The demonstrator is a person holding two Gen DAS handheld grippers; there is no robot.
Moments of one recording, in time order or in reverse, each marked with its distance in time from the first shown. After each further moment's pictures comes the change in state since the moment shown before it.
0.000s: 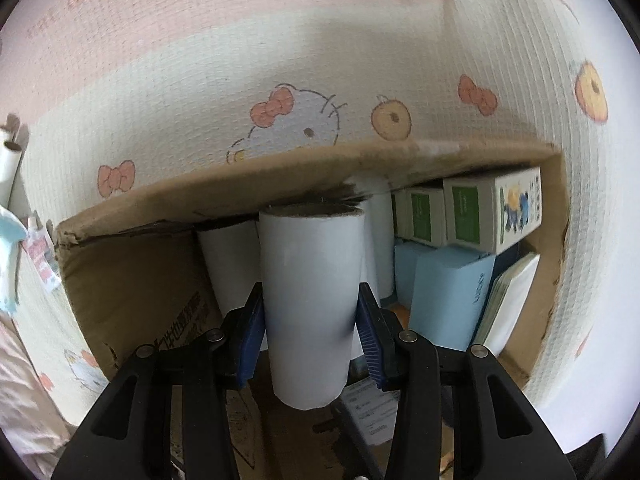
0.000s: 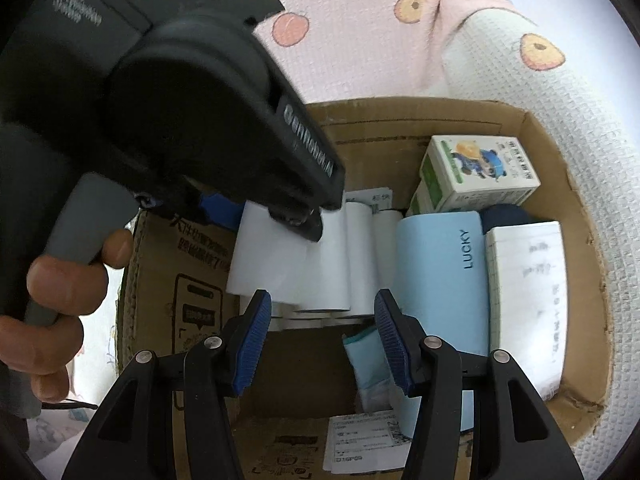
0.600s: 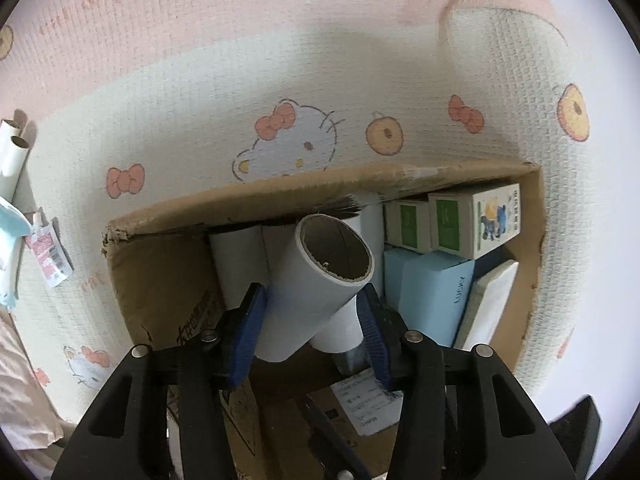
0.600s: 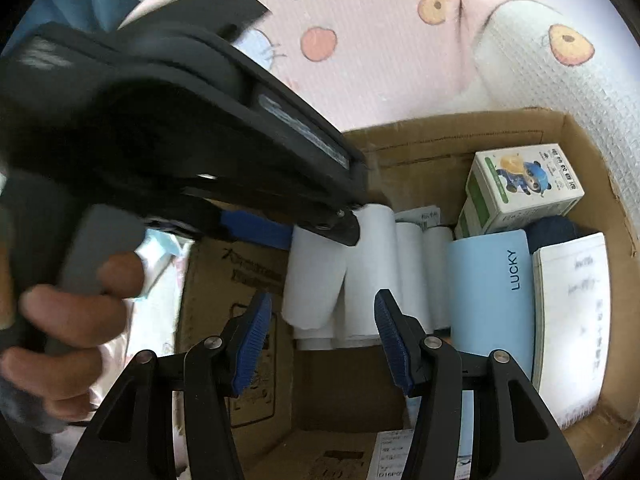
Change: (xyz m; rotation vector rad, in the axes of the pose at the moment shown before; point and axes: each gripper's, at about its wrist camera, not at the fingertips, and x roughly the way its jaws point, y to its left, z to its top) left arm -0.021 0.005 -0.006 -0.013 -0.035 -0.045; right arm -0.010 -0.014 -0.007 0.070 -0.020 0.187
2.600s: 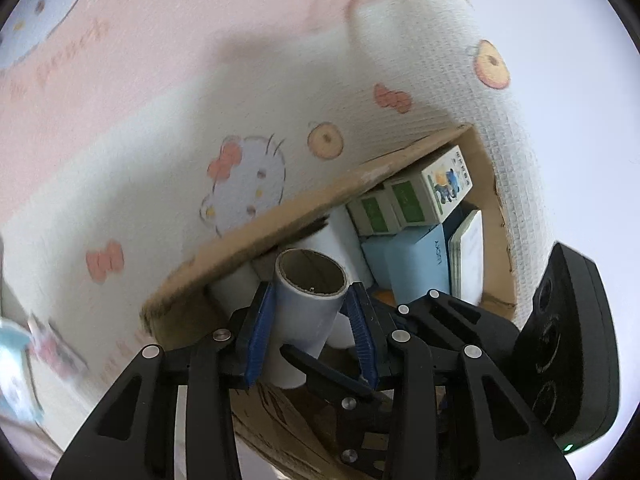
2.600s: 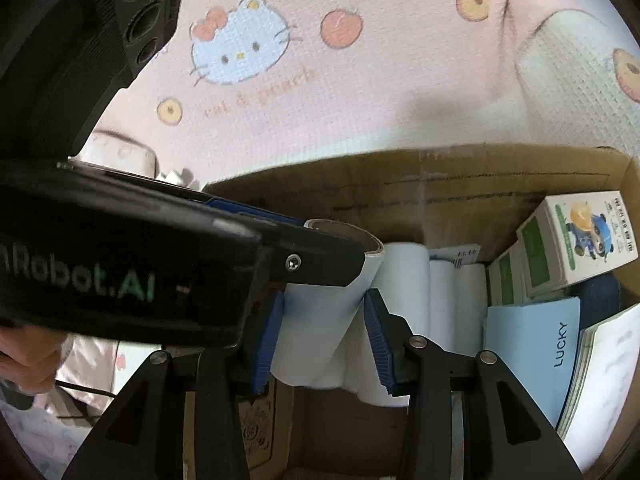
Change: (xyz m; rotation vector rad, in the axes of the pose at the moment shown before) left arm -0.017 0.010 0.010 0.308 -0.024 -0.149; right arm 0.015 0.007 0.010 -0.035 0.037 -0.008
